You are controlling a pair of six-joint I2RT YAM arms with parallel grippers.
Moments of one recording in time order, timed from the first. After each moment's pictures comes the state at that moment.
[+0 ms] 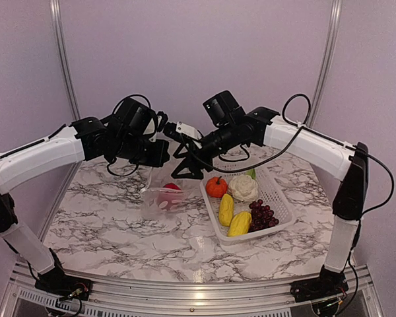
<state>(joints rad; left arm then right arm) -0.84 1.57 1.50 -0.65 -0.13 -0.43 0.83 1.91 1.89 -0.72 -0.57 -0.47</state>
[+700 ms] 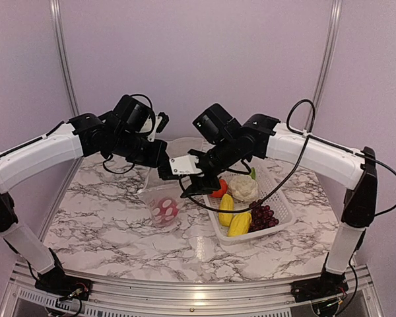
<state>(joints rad) -0.82 1.57 1.52 -0.71 -0.03 -0.37 0.97 1.81 1.81 -0.88 -0.34 -0.92</state>
